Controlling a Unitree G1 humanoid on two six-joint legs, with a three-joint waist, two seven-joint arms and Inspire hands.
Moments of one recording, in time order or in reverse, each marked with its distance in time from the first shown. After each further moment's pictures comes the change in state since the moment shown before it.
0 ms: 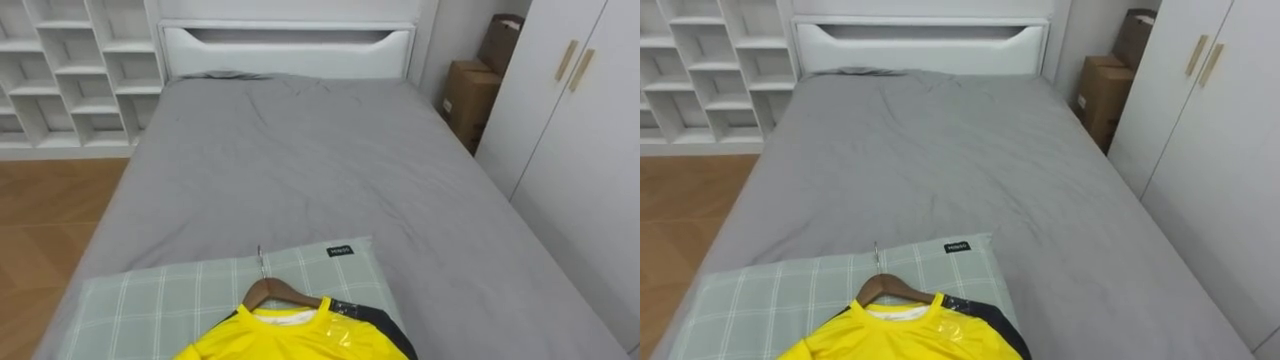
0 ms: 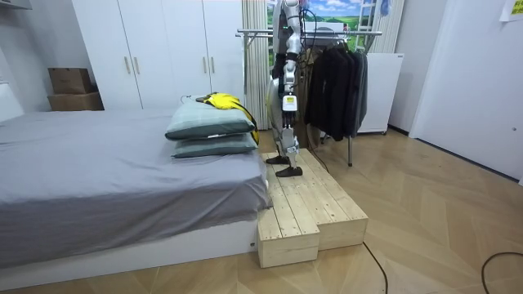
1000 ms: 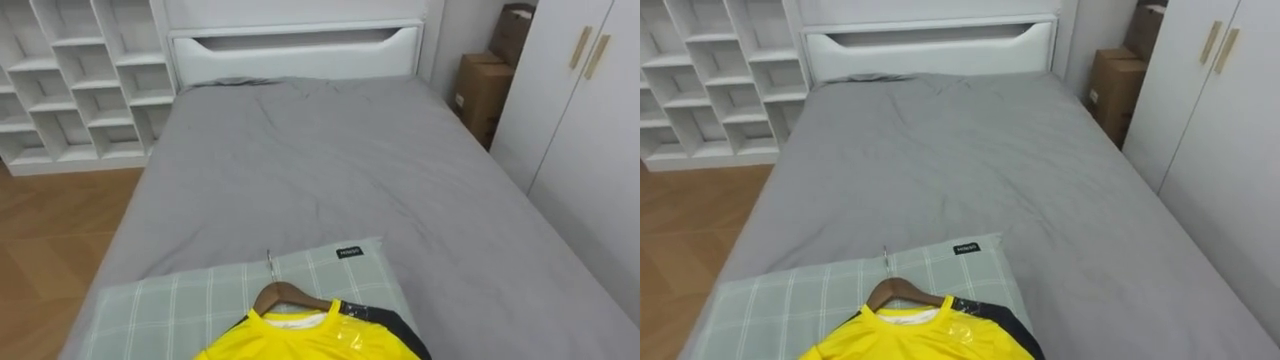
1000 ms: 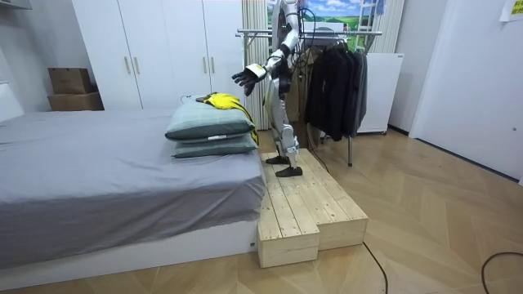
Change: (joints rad) left arm -0.051 0.062 0.002 -0.549 0.416 -0.159 0.494; right arm -0.012 -0.043 -0.064 -0.012 -0.153 -0.045 -0.024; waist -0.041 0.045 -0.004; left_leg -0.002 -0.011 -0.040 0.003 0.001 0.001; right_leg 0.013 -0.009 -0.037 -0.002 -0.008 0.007
